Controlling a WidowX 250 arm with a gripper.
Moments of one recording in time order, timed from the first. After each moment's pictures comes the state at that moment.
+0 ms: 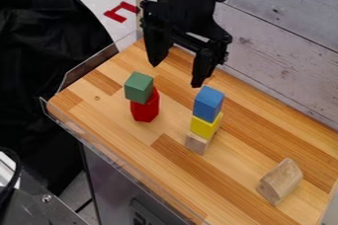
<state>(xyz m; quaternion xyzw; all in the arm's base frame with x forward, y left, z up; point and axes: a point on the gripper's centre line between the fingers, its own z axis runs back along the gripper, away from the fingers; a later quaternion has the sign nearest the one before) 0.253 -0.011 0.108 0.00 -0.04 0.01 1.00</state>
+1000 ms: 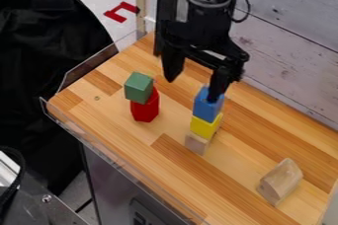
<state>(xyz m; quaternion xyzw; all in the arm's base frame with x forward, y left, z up) 0.263 -0.028 0.083 -0.01 0.00 0.03 1.00</state>
